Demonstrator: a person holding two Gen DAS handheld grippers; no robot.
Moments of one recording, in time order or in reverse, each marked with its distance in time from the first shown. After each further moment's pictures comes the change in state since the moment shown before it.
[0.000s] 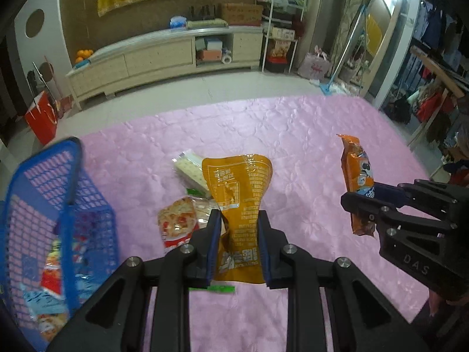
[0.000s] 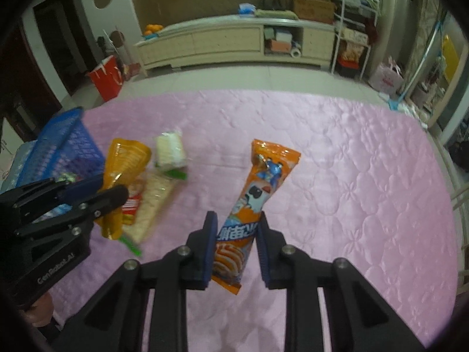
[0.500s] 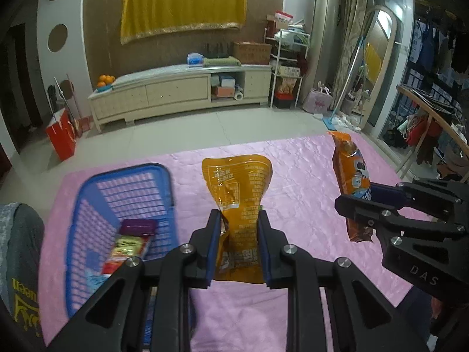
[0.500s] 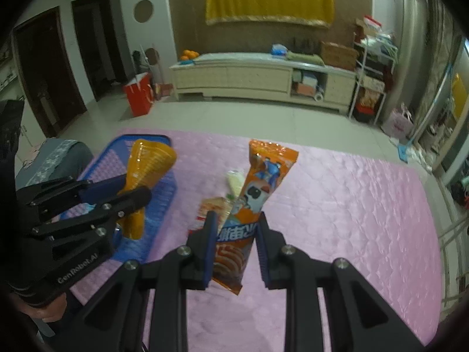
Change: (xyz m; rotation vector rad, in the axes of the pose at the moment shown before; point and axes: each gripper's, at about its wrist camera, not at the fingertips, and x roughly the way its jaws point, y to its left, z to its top) left arm -0.123 0.054 -0.022 -0.017 -0.158 0.031; right arm -0.092 0.091 0.011 -0.119 -0.152 0.055
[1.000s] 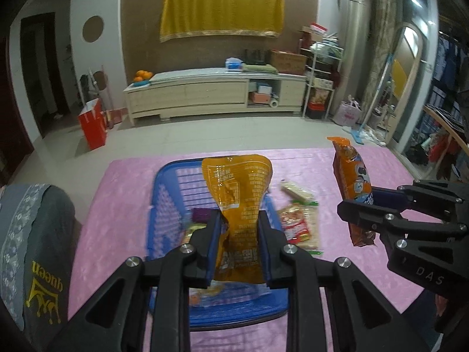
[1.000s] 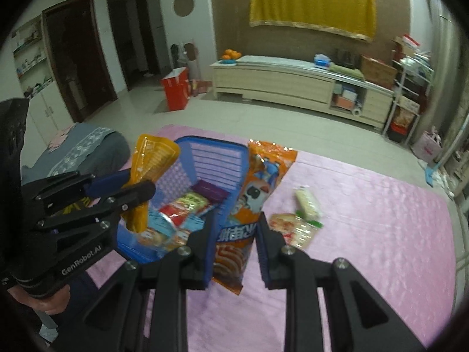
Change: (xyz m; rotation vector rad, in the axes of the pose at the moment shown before) left arm -0.045 0.105 -0.023 -0.091 -0.023 0.111; right arm 0.024 0.098 0.022 -0.099 0.016 0.129
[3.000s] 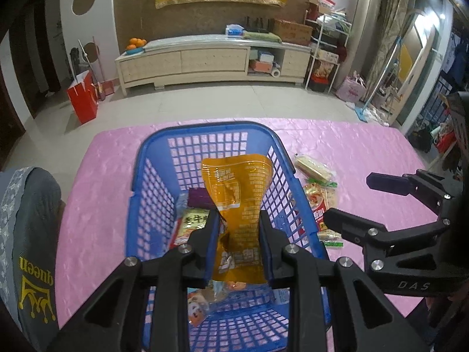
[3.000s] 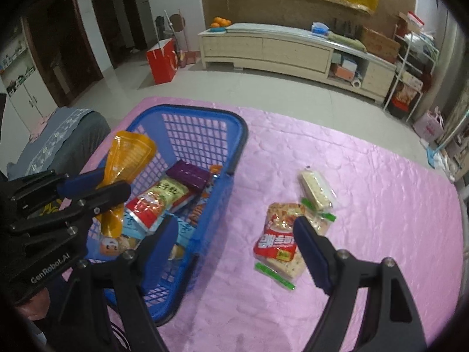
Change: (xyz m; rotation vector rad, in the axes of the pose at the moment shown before) left arm 0.079 0.002 0.002 -0.016 0.172 -0.032; right arm 0.079 -0.021 -0.003 0.061 0.153 -0.052
